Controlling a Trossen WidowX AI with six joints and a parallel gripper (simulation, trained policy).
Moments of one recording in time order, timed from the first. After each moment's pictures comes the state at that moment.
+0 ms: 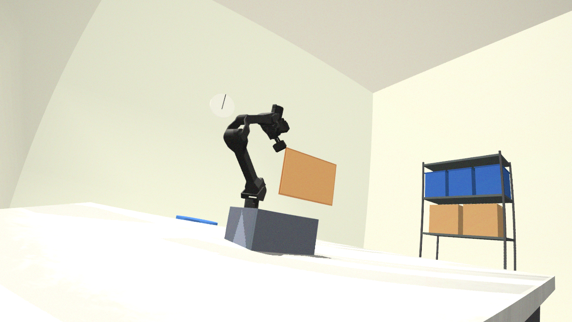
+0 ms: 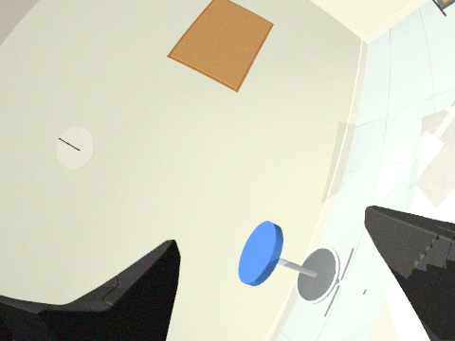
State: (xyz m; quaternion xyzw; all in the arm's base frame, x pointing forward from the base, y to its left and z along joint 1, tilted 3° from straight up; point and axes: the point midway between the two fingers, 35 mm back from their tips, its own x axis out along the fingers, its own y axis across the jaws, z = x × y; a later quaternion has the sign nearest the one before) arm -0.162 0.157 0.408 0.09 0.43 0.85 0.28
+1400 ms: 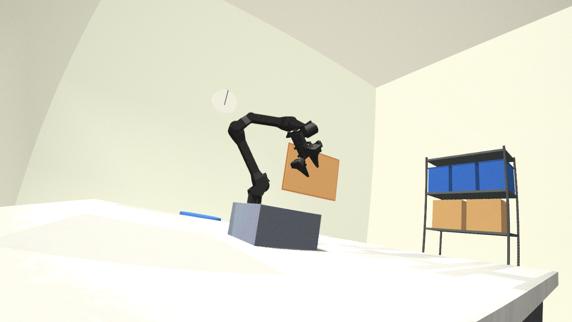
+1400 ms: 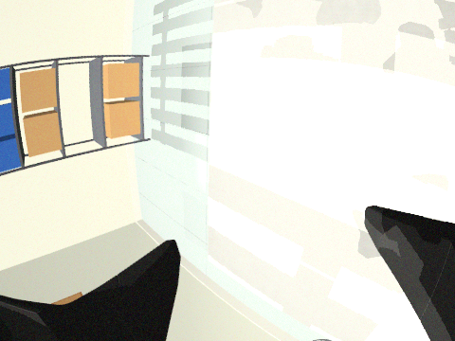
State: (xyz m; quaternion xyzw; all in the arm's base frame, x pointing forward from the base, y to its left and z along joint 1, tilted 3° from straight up) arm 0.048 0.245 0.241 0.20 0.64 0.31 0.68
